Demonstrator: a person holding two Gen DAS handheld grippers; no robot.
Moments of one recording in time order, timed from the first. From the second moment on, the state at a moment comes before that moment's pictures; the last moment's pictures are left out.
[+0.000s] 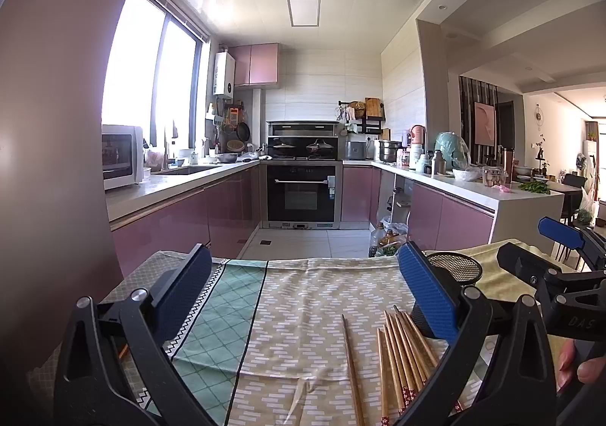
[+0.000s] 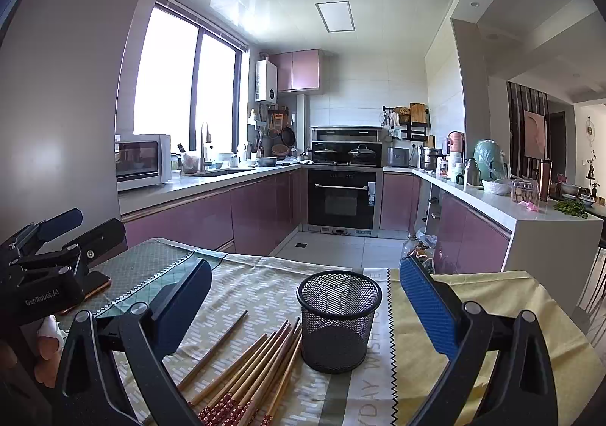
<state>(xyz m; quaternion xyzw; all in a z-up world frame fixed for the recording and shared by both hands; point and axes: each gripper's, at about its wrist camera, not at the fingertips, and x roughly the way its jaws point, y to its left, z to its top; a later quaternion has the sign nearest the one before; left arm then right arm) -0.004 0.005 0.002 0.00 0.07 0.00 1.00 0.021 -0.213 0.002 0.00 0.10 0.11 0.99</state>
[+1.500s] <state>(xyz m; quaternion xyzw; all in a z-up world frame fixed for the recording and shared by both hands) -0.005 0.001 0.002 0.00 0.07 0.00 1.00 0.022 -0.211 0.001 0.00 0.10 0.11 0.99</state>
